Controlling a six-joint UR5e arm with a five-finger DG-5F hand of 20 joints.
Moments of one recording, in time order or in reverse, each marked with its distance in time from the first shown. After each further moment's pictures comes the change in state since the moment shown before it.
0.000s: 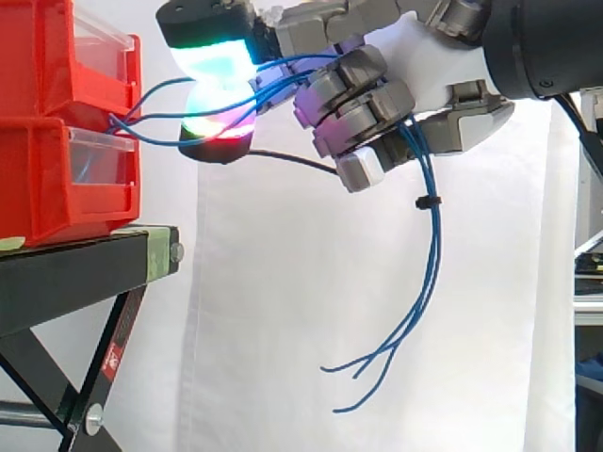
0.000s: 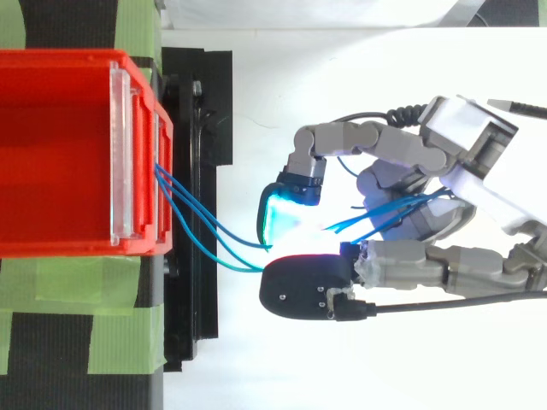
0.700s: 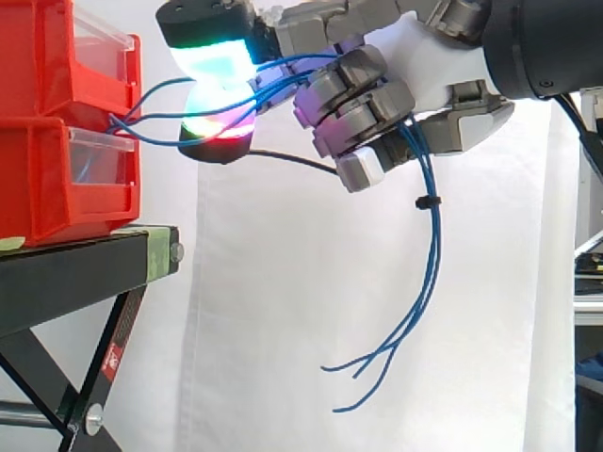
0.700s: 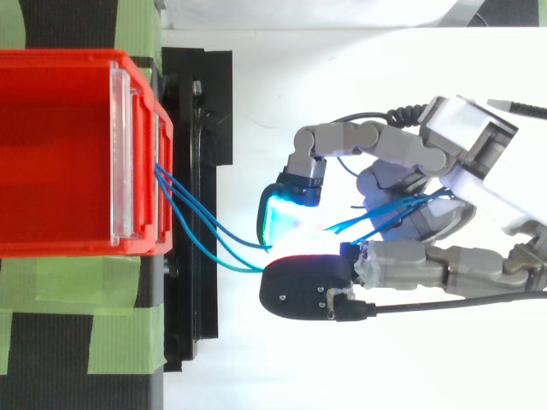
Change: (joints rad) arm 0.000 0.000 0.000 0.000 0.000 0.000
